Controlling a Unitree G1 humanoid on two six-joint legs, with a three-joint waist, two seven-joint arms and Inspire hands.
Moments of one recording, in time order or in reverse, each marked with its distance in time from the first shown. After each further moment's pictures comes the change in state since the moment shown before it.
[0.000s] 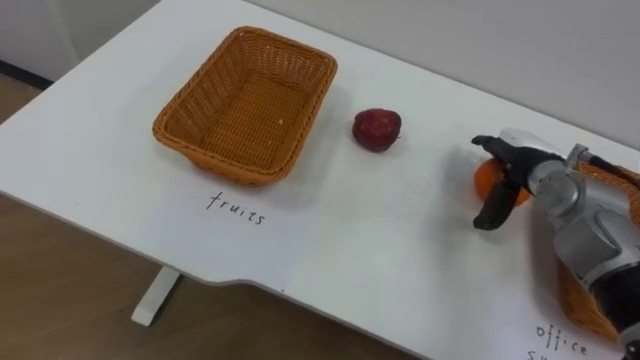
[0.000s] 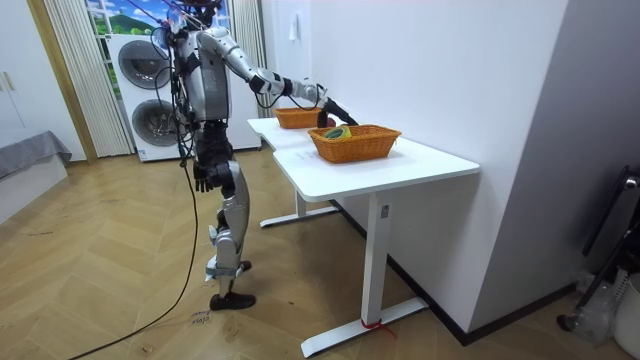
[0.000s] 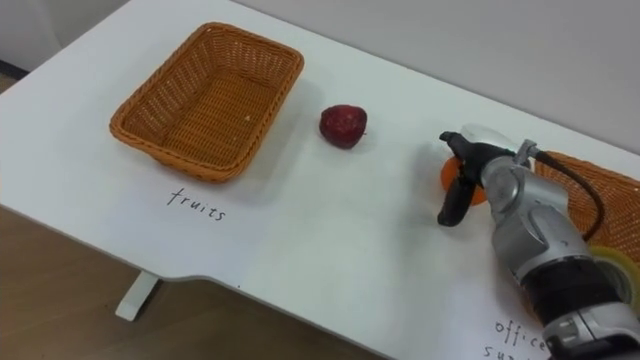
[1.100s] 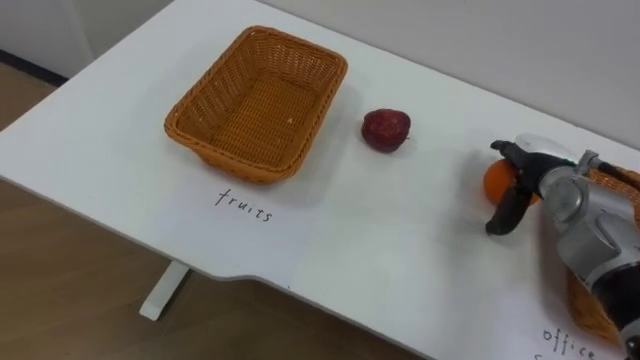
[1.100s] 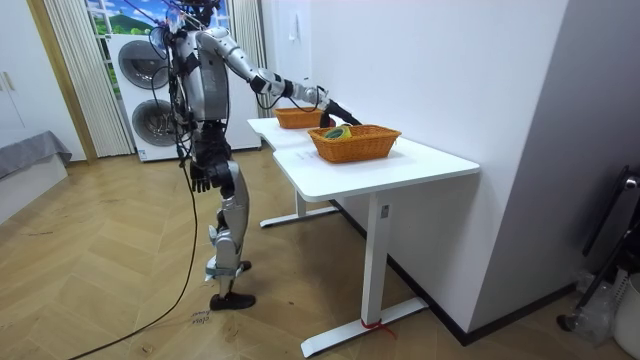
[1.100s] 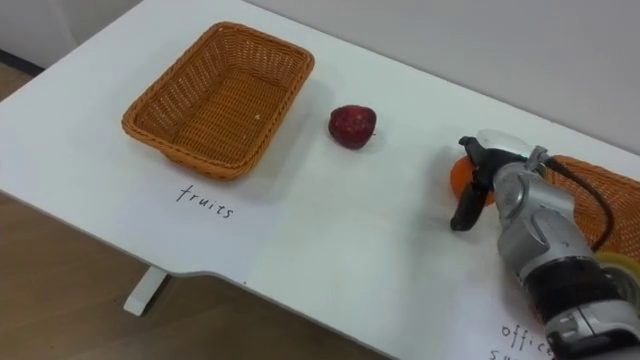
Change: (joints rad) left arm -0.001 0.001 -0.018 -0.021 0.001 0.017 0.000; right arm -0.019 0.000 -0.011 0.118 -0.041 0.003 -0.093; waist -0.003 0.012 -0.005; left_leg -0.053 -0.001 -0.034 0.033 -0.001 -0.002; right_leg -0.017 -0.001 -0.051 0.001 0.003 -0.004
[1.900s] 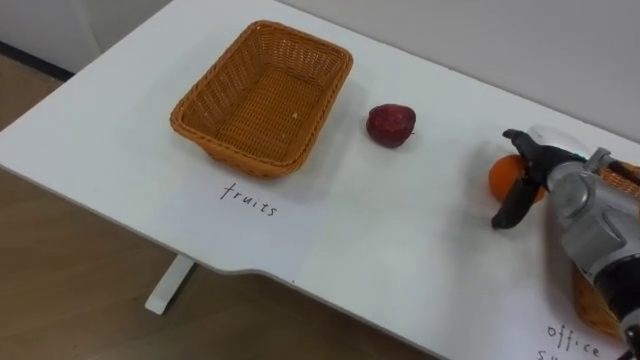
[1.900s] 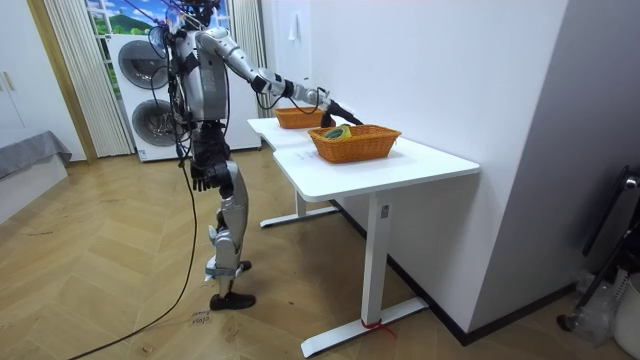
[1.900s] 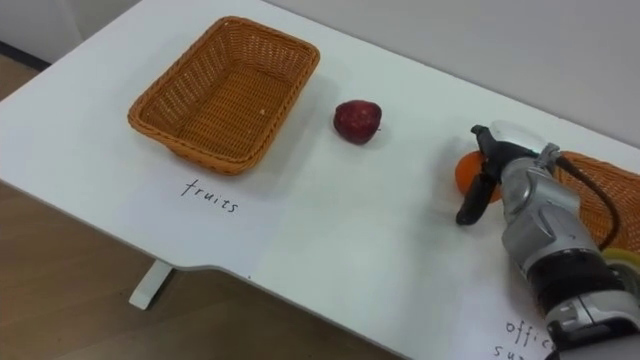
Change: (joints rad) left arm -0.005 0.001 0.000 -0.018 0.002 0.002 0.000; right arm -0.032 0.000 0.000 0.071 0.085 -0.020 -0.076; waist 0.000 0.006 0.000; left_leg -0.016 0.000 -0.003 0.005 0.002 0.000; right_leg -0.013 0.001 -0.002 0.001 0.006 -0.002
